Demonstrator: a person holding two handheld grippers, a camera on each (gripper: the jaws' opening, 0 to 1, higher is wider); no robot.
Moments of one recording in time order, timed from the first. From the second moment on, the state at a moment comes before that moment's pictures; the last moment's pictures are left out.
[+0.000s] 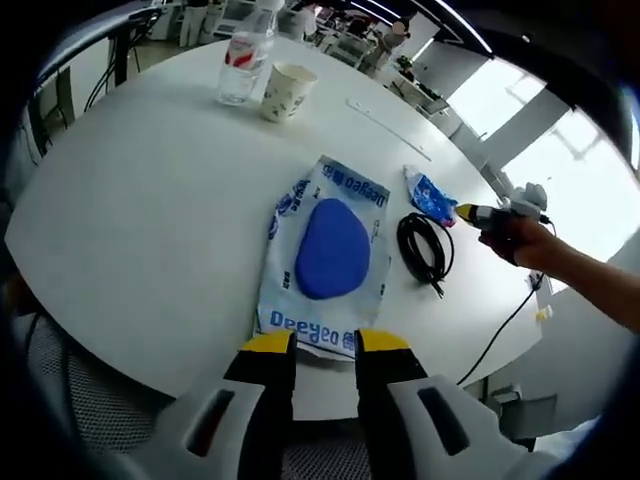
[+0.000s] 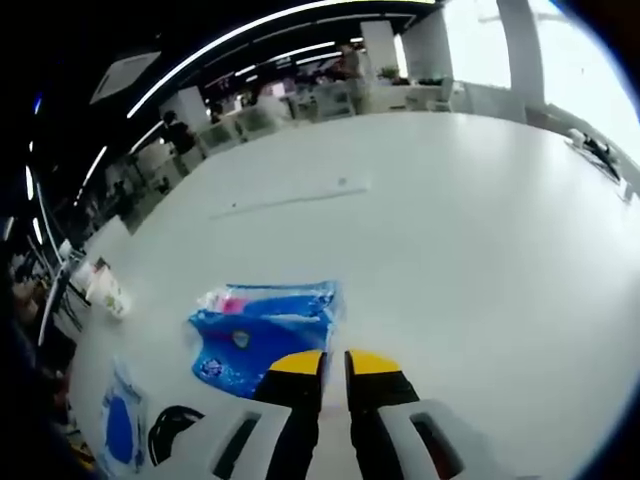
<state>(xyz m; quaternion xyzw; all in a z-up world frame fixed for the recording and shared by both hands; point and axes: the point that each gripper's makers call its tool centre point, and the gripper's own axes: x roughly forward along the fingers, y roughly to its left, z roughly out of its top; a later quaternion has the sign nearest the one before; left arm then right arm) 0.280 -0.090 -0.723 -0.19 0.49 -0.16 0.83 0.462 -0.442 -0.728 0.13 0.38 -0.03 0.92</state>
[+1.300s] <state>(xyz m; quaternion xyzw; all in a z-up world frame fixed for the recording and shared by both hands) 0.256 -0.108 -0.747 -0.21 0.54 -0.18 0.79 0.460 -0.335 -0.699 0.06 0.35 0.13 0.92</state>
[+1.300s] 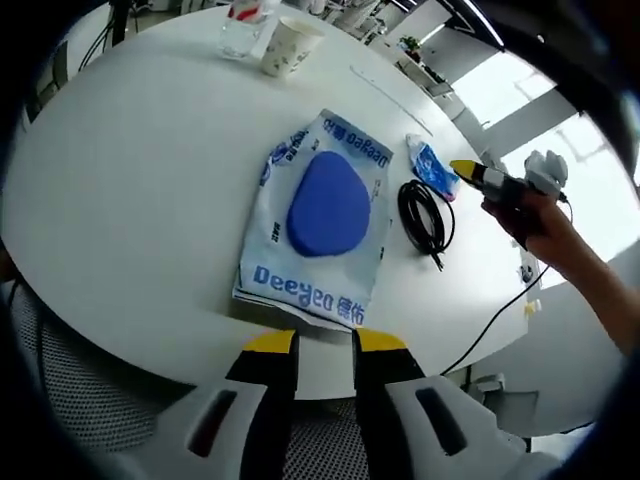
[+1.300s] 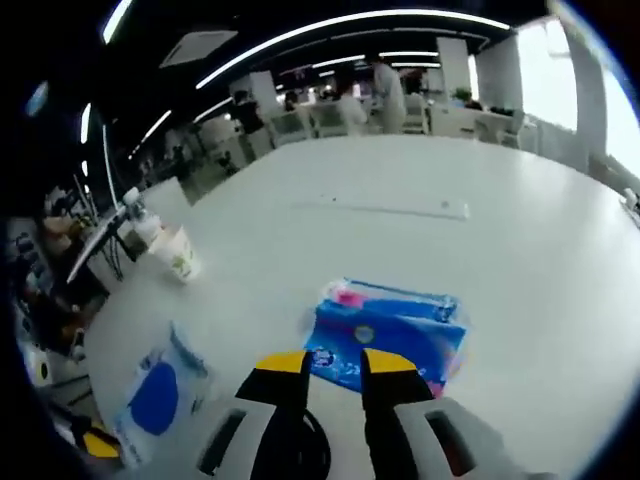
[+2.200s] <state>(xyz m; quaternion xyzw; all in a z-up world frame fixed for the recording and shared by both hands) 0.257 -0.117 -0.747 -0.26 0.54 -0.16 0.78 0.439 -0.223 -0.724 -0.06 0.39 0.36 0.85</state>
